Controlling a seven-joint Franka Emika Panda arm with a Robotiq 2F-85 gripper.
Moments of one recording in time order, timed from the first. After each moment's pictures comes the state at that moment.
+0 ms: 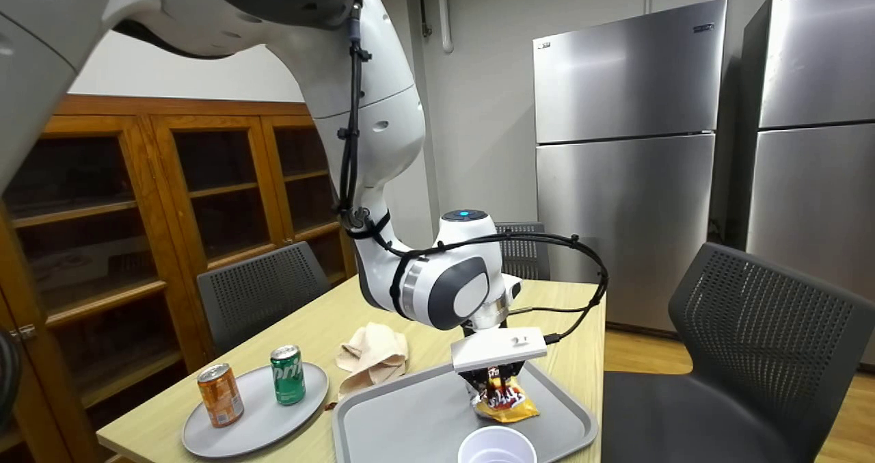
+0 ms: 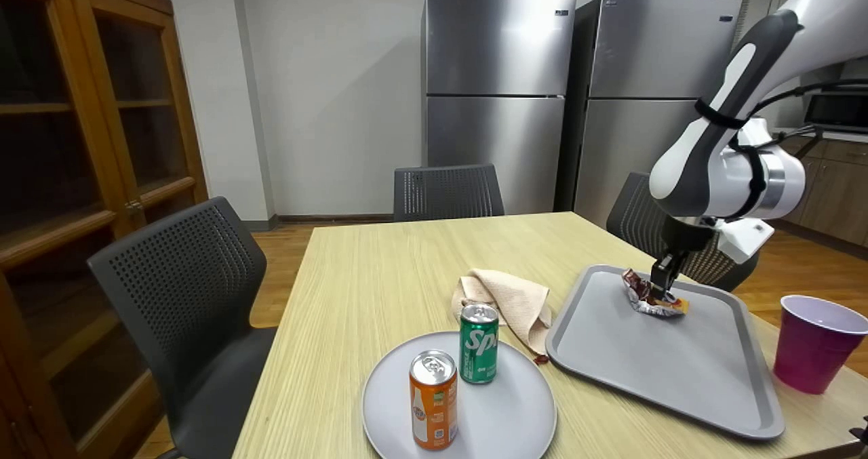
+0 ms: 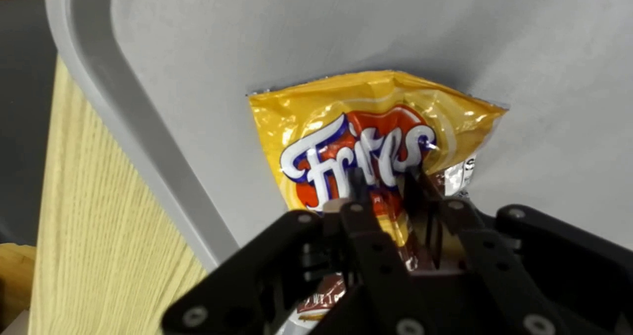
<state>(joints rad) -0.43 0.62 0.03 -2.19 0.00 3.01 -0.82</state>
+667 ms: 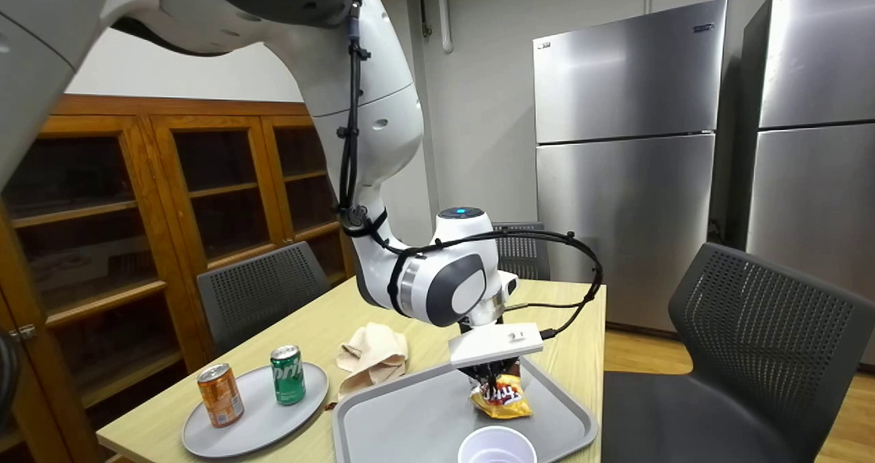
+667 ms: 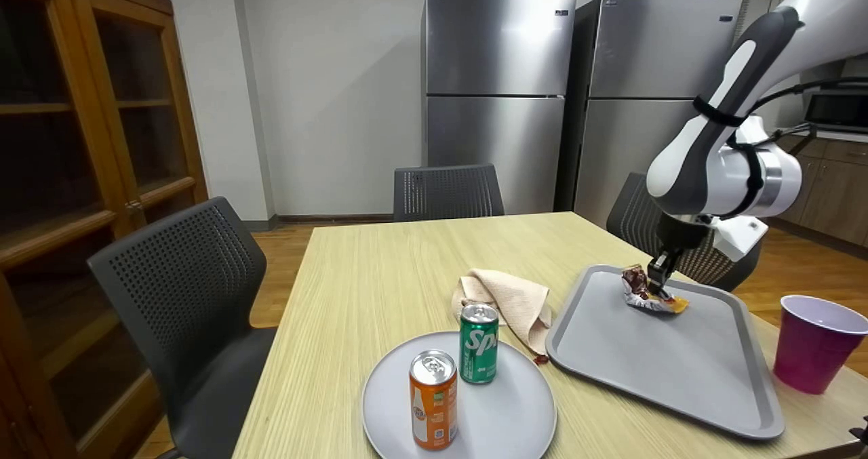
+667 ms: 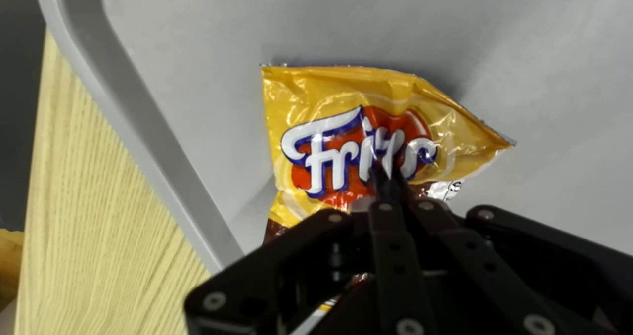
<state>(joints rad) -0.44 0.62 0.05 -2.19 -0.01 3.02 -0.82</state>
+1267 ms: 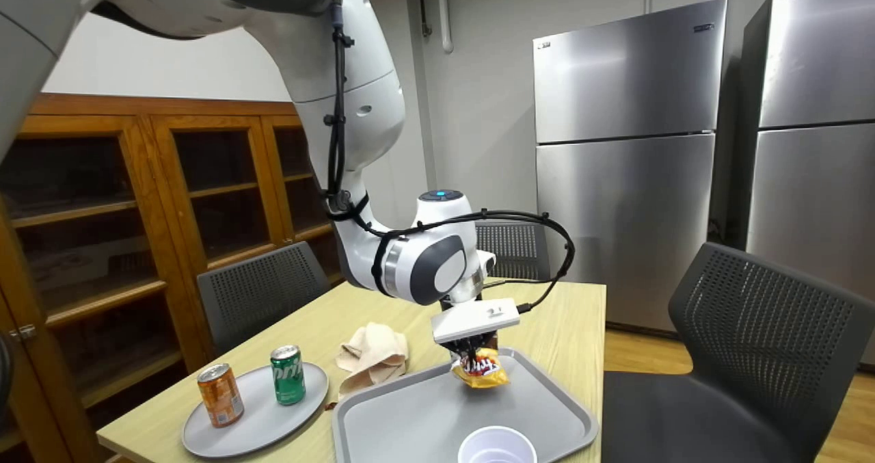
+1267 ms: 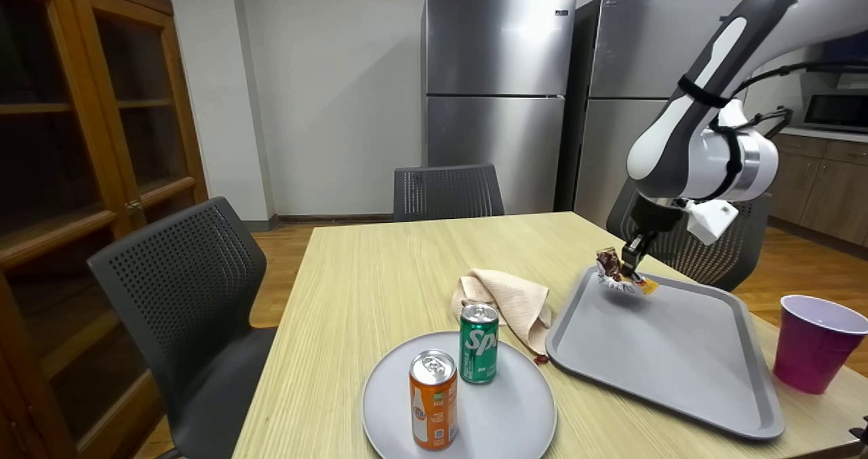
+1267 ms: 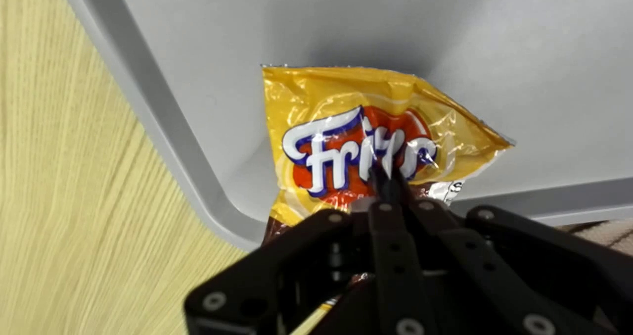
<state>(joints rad) -0.44 0.58 0.13 -2.19 -0.01 3.02 -0.82</state>
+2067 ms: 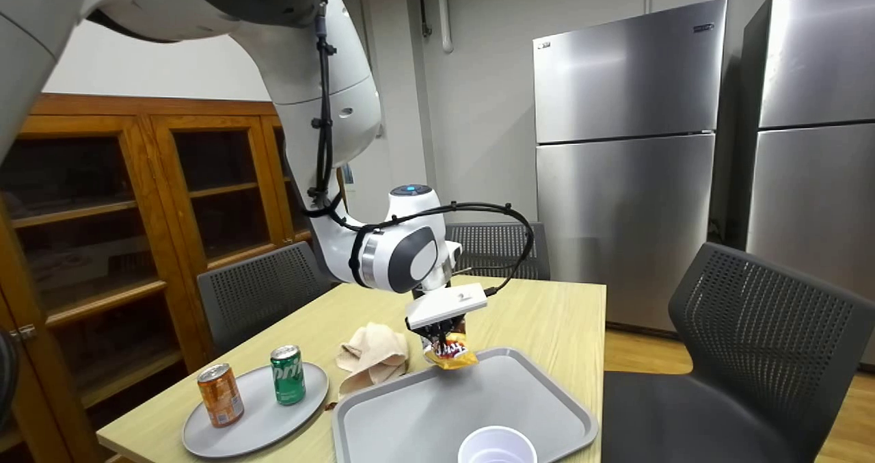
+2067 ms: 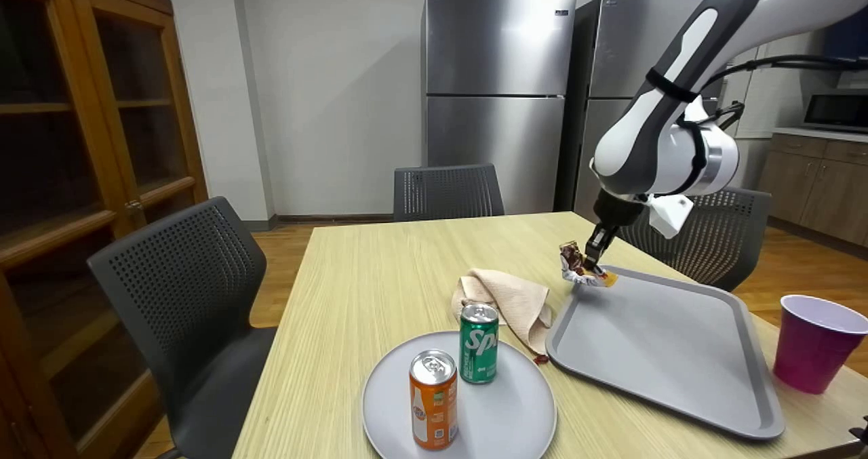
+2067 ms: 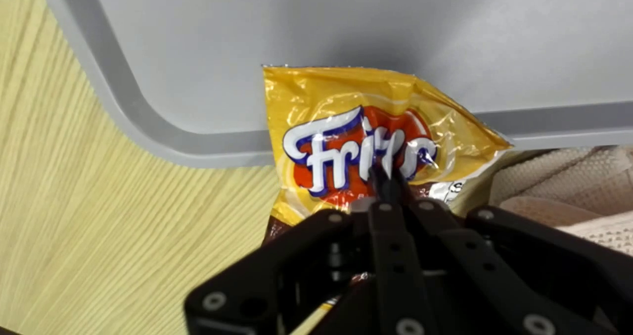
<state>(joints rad) -0.36 0.57 0.16 -2.17 -0.04 3.02 -0.82</state>
